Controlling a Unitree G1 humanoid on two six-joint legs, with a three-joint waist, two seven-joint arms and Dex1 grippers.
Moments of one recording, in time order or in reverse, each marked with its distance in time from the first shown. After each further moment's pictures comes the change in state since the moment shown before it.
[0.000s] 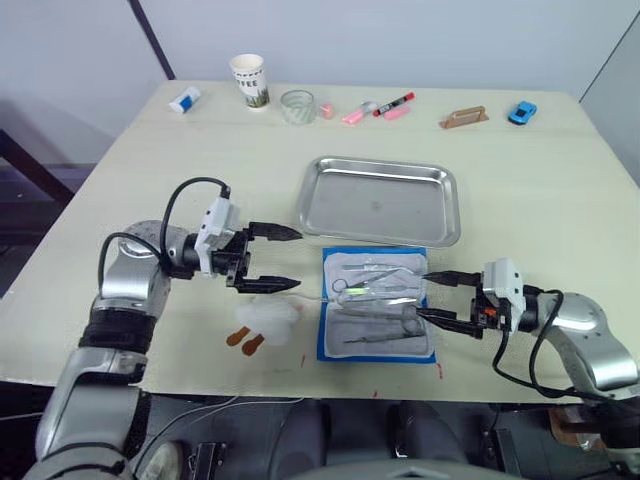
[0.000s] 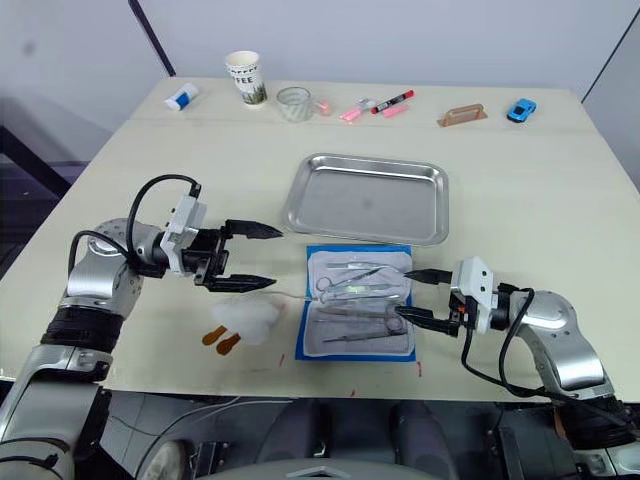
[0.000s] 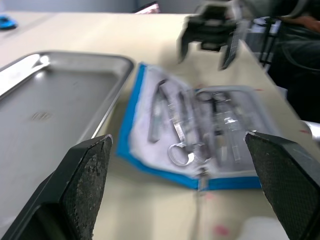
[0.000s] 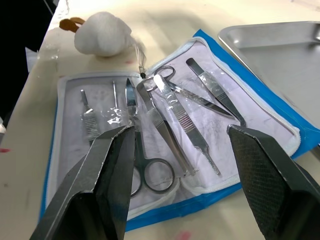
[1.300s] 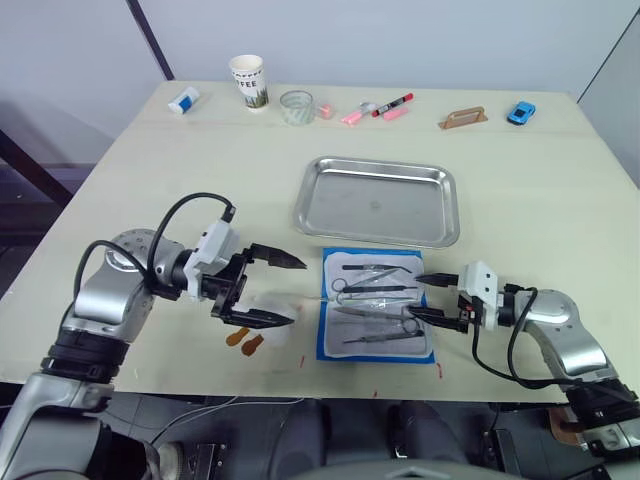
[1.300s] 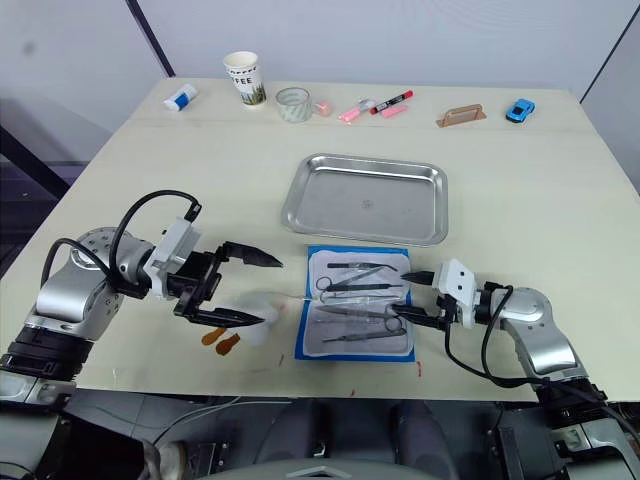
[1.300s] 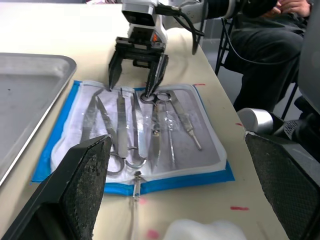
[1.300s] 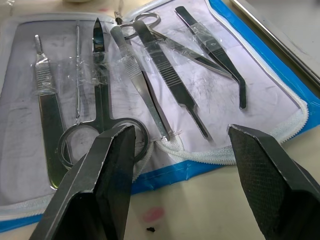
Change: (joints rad) left arm 0.099 0.100 -0.023 -0.185 -0.066 0.055 -0.001; right arm -0.062 0.051 0.087 0.170 -0.161 -0.067 -0.055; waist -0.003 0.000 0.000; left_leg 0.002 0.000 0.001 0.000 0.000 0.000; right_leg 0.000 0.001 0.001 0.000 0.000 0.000
